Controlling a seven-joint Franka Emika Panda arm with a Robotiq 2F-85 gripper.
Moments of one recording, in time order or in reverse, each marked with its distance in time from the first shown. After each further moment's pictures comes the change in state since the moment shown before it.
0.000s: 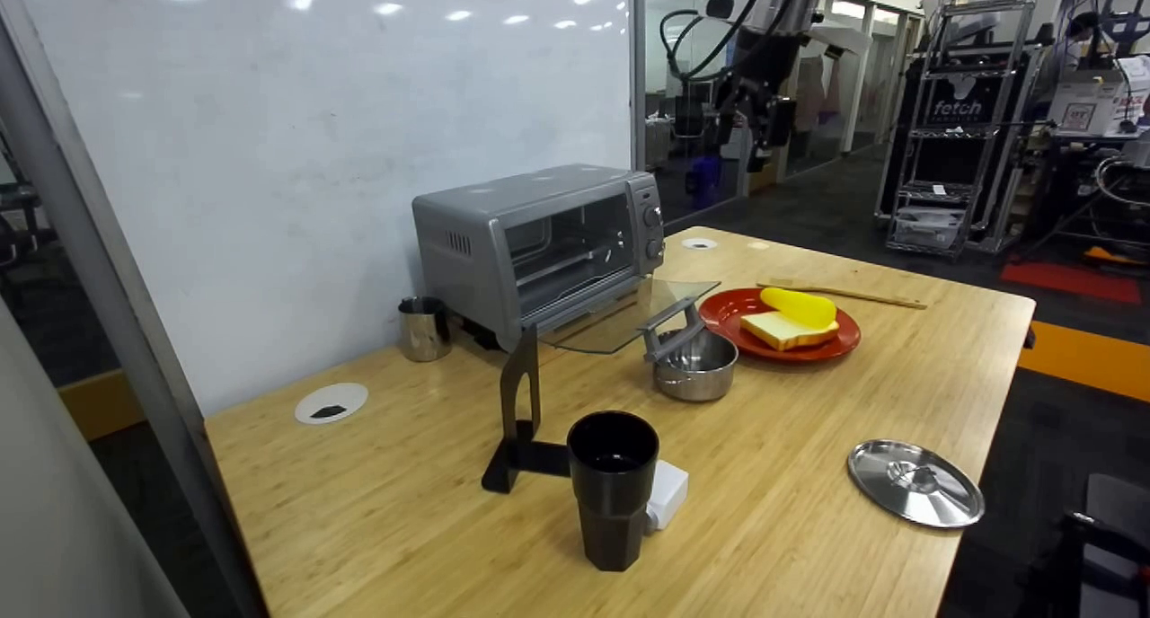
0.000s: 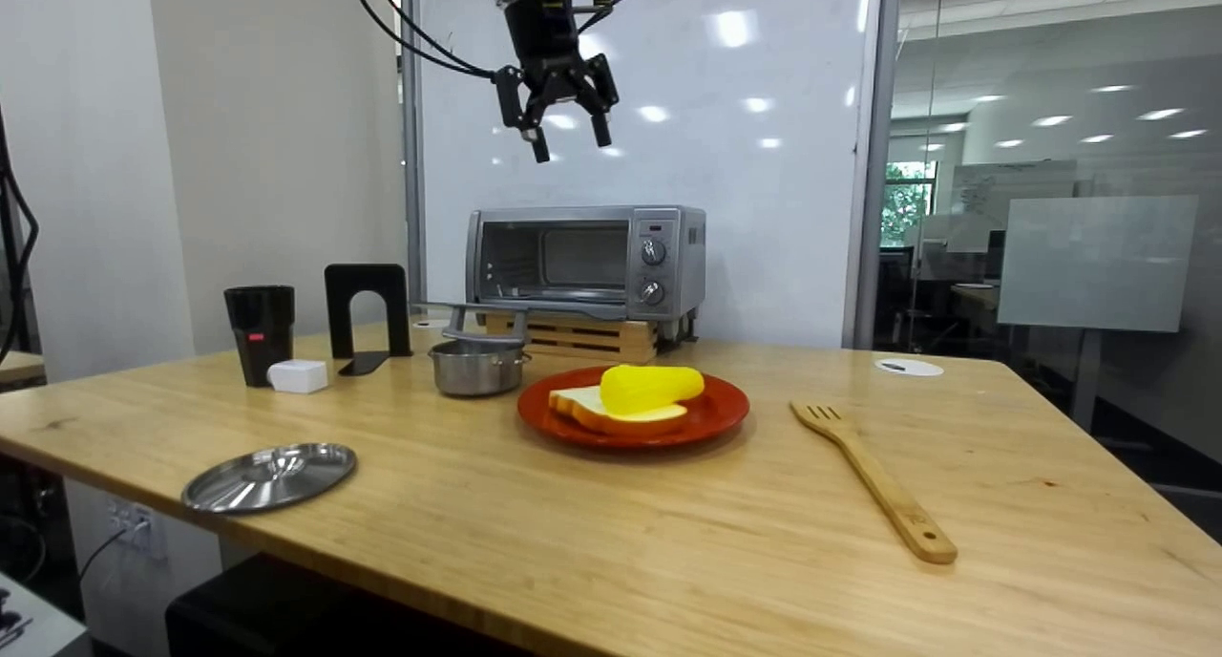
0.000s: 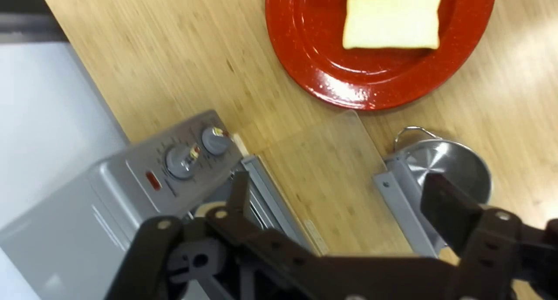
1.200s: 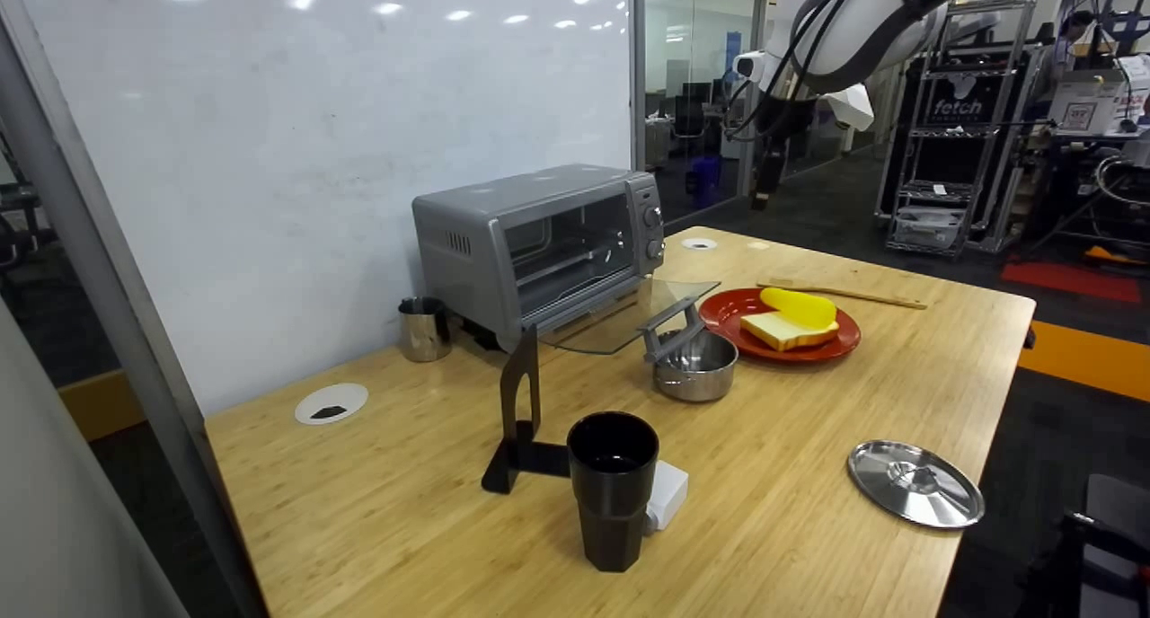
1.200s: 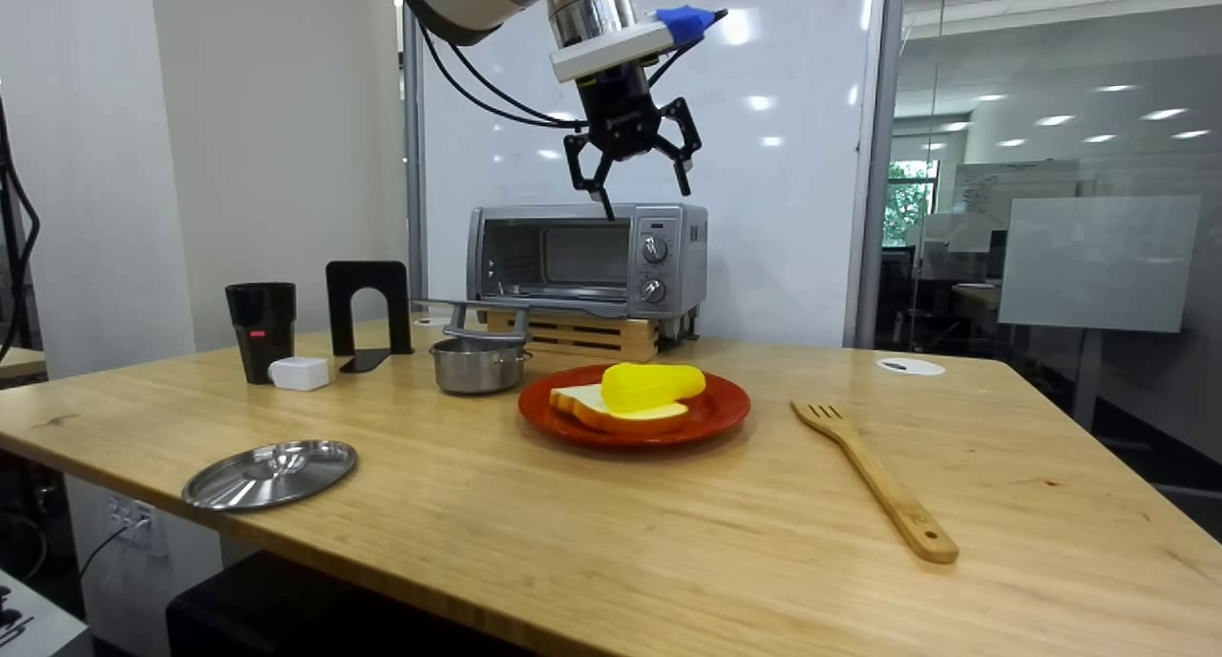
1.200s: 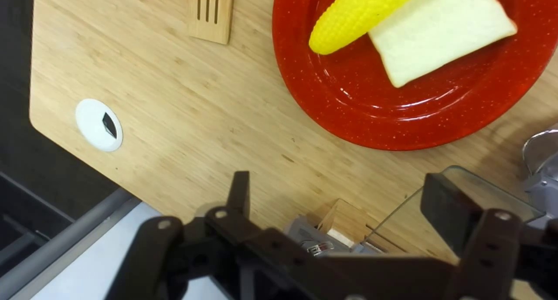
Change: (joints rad) arm -0.062 0.106 -0.066 -0.062 -0.062 0.204 0.506
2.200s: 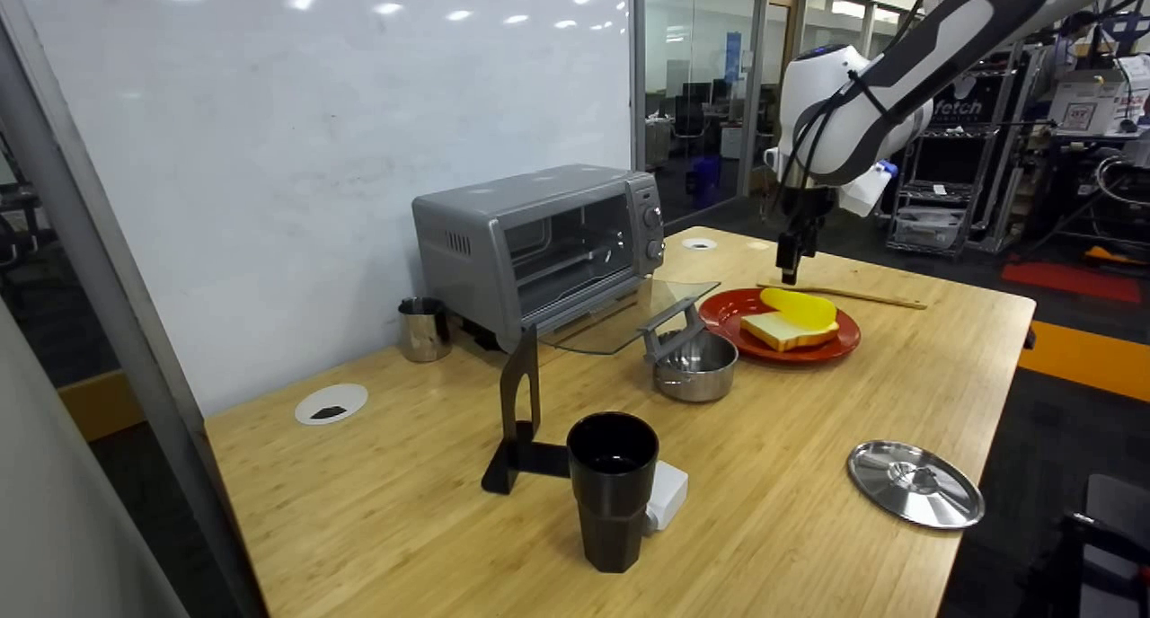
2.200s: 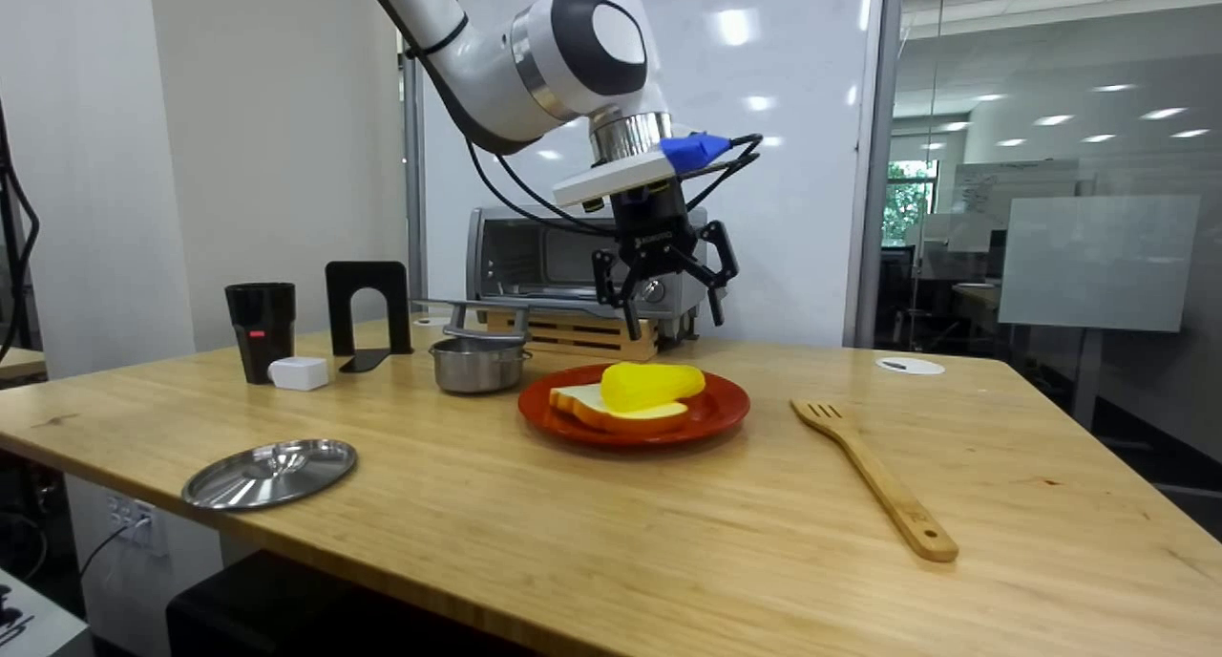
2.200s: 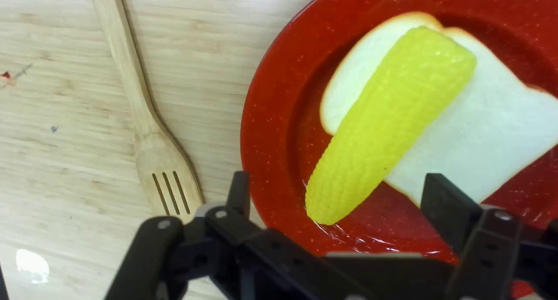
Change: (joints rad) arm -0.044 0.182 -0.050 -0.036 -0.036 -0.002 0.361
